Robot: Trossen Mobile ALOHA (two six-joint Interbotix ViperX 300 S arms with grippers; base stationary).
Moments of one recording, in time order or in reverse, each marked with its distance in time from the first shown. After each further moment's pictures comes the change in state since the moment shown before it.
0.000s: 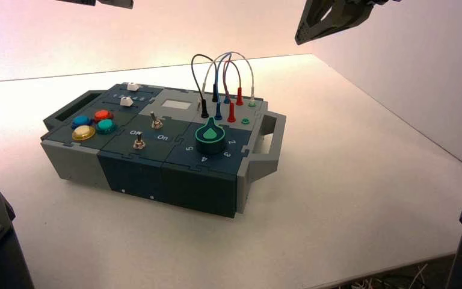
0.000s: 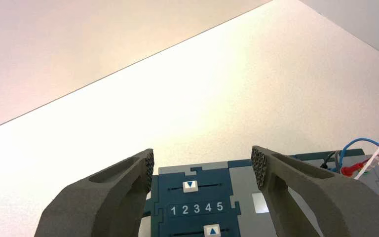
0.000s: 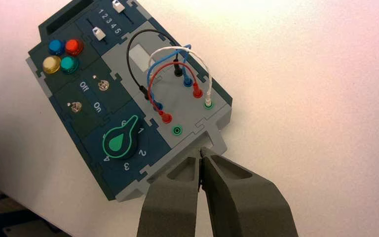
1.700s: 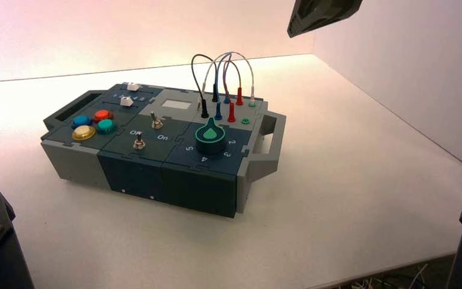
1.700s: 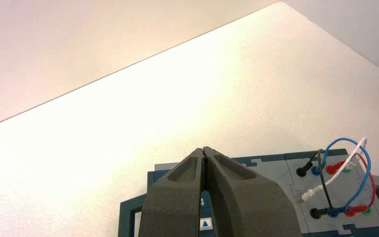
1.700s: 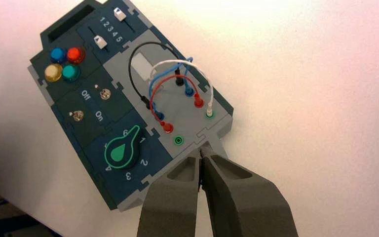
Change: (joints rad) left arm 0.000 -0.074 0.000 -0.014 0.069 -0.014; right arm 0.000 0.044 -0.052 0.000 0.005 -0.002
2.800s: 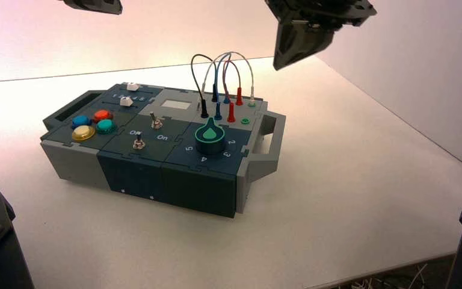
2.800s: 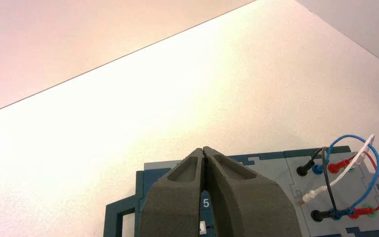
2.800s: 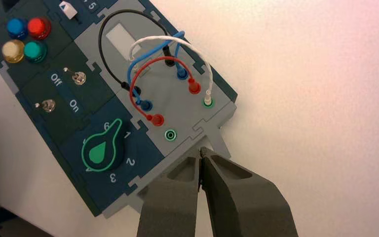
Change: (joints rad) left arm -0.034 0.091 0.014 -0.009 -0.084 -0.009; right arm -0.002 0.224 -0.066 0.003 -0.017 0.003
